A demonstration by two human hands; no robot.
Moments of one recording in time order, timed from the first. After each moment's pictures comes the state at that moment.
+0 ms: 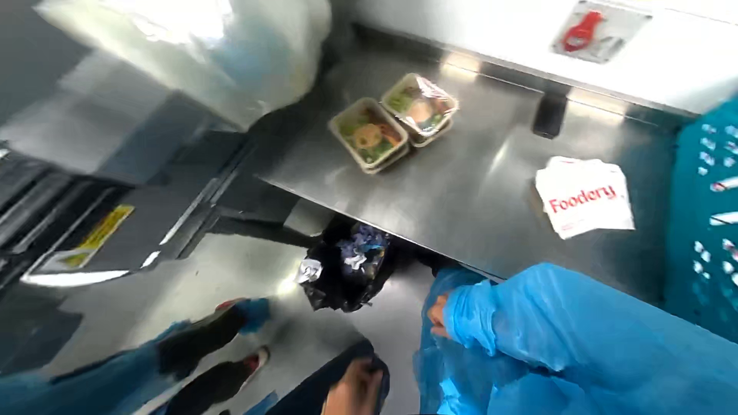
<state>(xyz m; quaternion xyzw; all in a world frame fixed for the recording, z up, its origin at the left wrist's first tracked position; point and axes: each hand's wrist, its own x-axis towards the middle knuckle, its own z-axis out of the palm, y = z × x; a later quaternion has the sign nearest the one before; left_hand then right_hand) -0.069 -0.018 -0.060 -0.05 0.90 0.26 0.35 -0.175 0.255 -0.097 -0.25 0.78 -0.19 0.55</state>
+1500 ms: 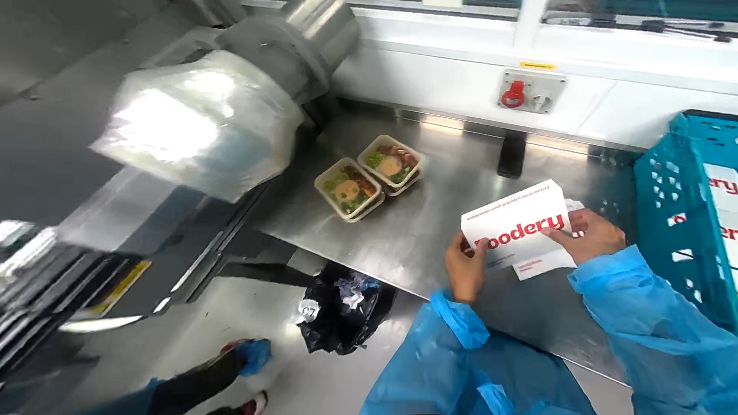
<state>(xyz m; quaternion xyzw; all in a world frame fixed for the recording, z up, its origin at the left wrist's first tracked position) -0.249 0.331 -0.026 -0.05 0.72 0.67 0.13 -0.199 0.541 0.030 0.31 0.90 -0.29 -0.07</state>
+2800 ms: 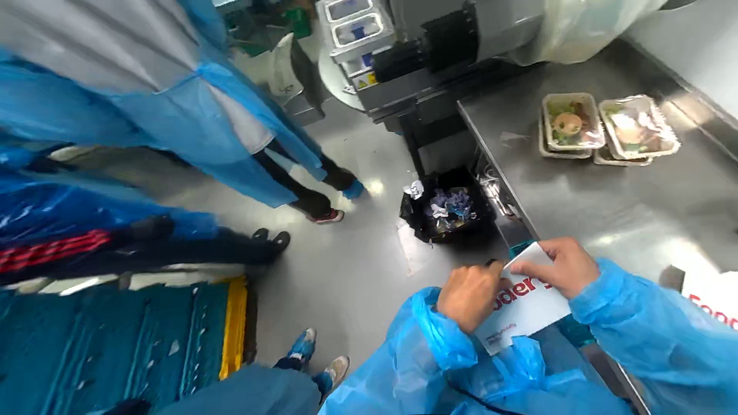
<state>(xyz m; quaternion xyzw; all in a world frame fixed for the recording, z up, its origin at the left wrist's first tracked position) -0.084 0.046 0.051 -0.04 0.92 0.33 0.22 -0.189 0.217 0.048 -0.18 0.84 -0.41 0.29</state>
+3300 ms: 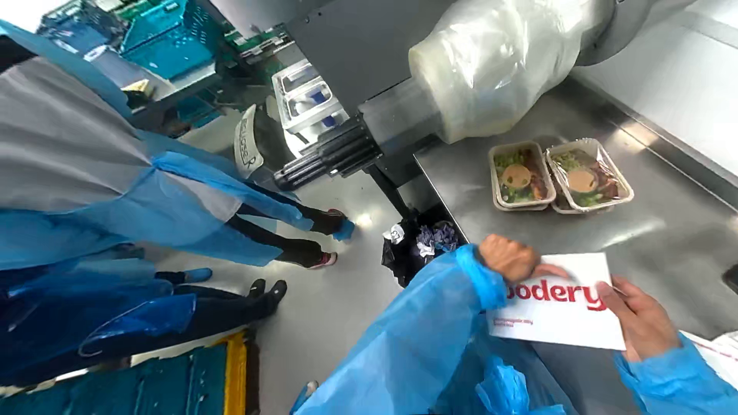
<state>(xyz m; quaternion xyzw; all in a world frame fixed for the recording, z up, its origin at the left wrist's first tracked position) -0.345 0.119 0.036 0.19 0.95 0.16 0.19 -0.309 0.359 -0.019 0.05 0.73 -0.67 0.12</state>
